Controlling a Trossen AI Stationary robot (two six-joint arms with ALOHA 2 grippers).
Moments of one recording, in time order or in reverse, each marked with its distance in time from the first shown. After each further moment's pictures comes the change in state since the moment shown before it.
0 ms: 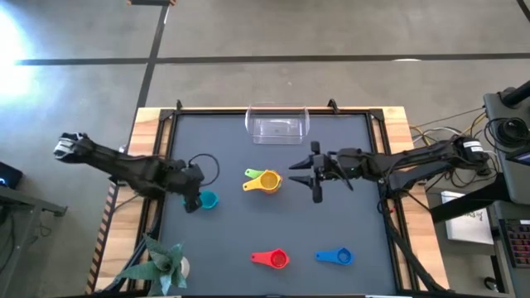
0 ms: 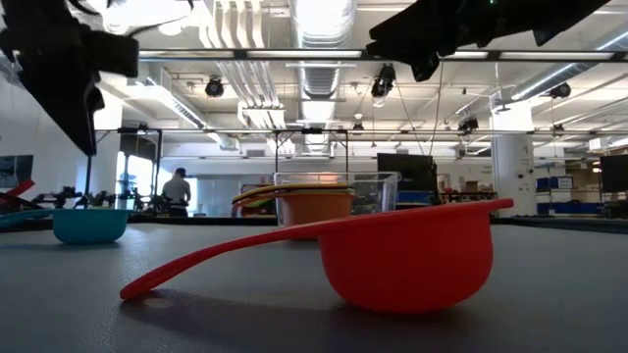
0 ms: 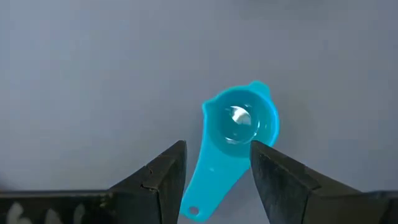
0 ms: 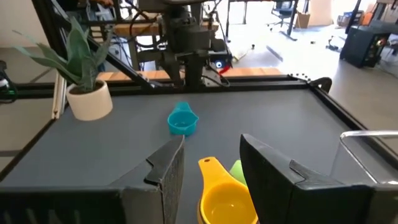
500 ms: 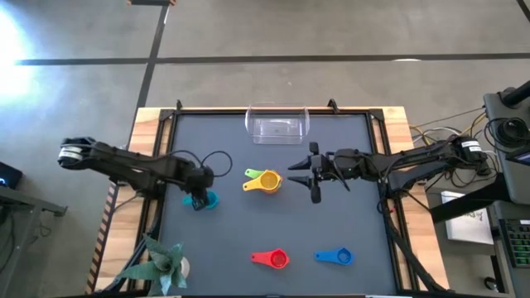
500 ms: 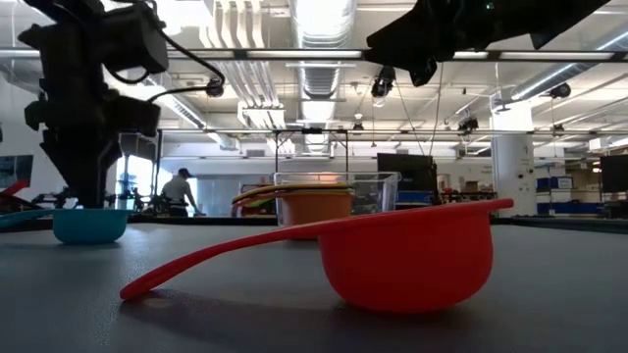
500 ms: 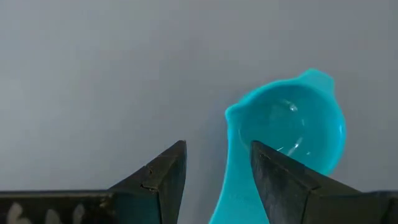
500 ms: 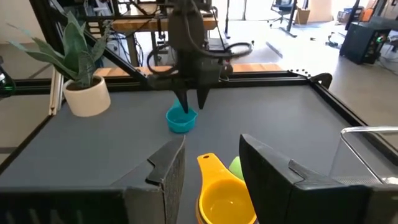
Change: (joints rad) left arm 0.224 0.164 -0.146 0.225 0.170 0.242; right arm -0.004 0.025 0.003 0.000 0.000 0.000
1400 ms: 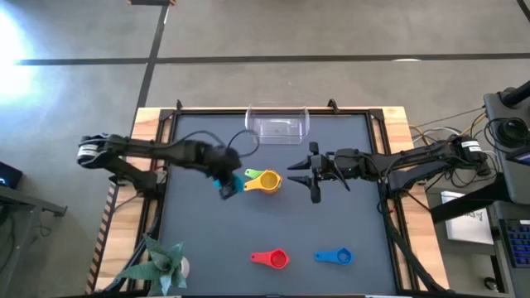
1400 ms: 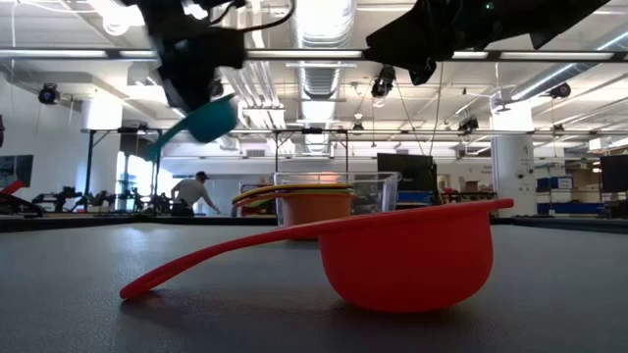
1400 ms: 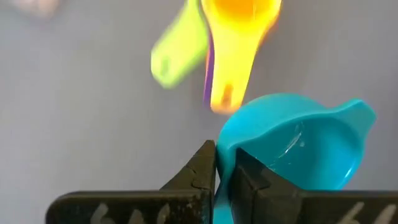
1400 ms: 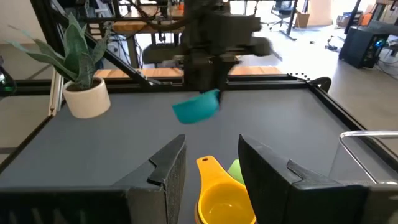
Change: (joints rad) left arm 0.078 0.250 0.471 -0.010 -0.011 0.179; right arm 0.000 0.000 0.000 0.006 0.000 -0.012
